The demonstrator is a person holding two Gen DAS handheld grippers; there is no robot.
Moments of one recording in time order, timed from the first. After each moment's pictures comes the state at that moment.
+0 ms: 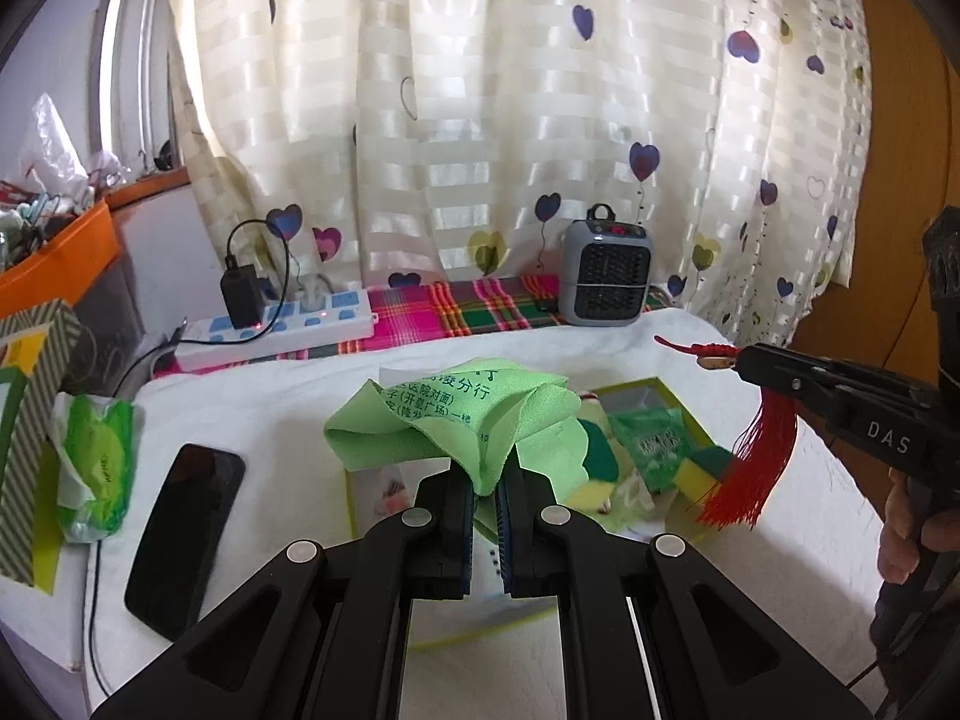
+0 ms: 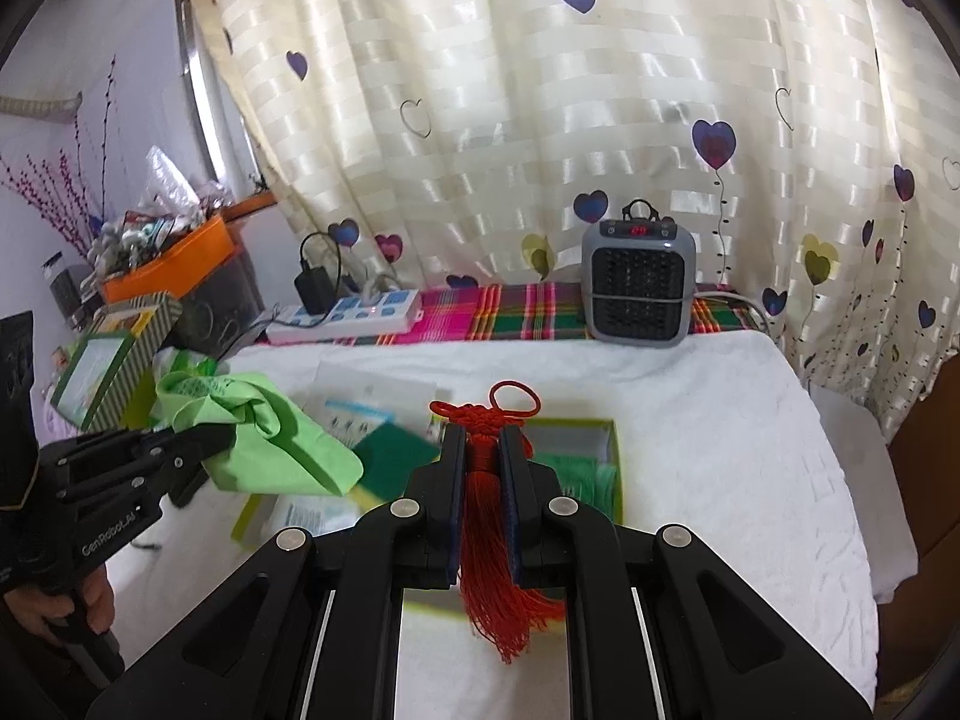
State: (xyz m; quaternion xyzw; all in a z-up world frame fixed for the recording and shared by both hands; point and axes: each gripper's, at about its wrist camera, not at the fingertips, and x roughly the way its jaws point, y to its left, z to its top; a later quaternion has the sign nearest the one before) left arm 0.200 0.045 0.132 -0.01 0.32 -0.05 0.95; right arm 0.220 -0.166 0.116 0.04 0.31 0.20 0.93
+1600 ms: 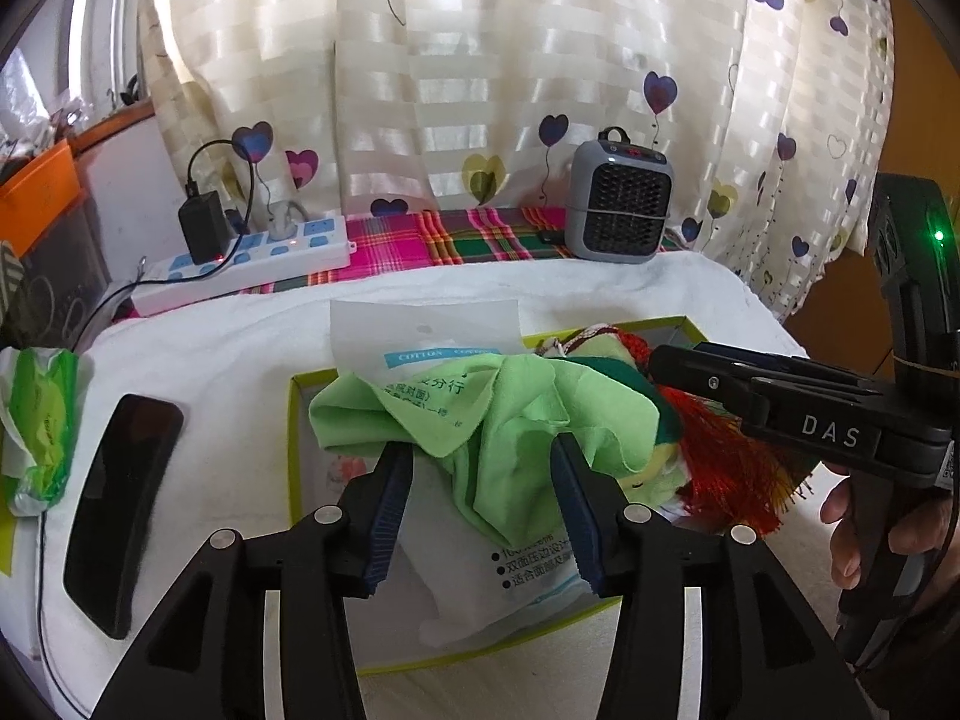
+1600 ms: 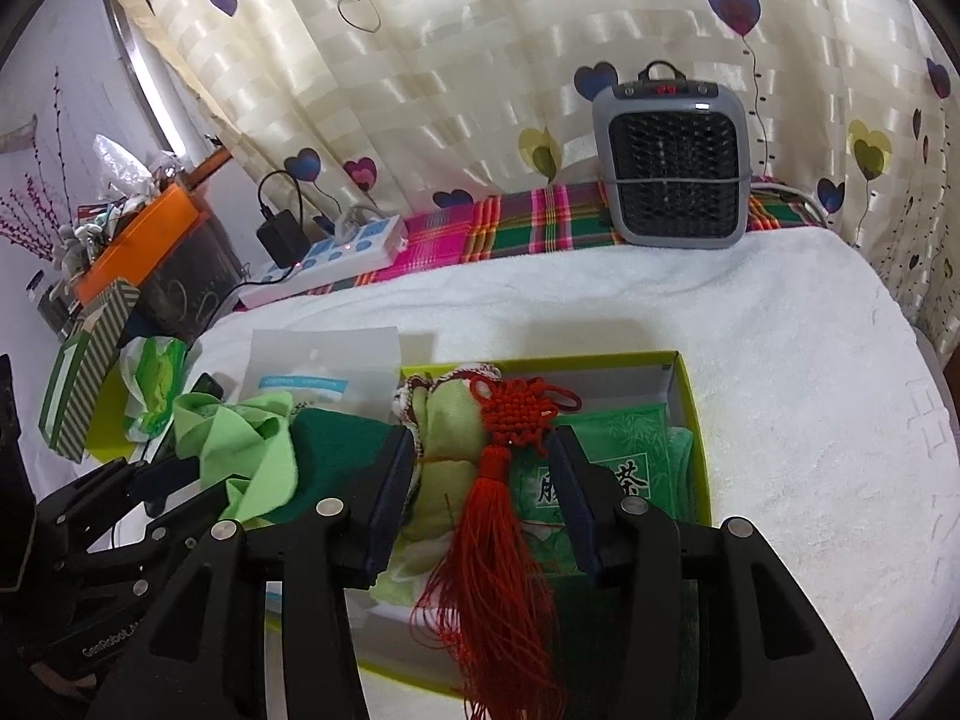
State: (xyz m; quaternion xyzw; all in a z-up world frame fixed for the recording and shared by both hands) left arm 0.229 0.031 0.075 -0.01 0.37 -0.06 0.93; right arm 0.283 -0.150 0.046 0.08 0.39 0.21 0.89
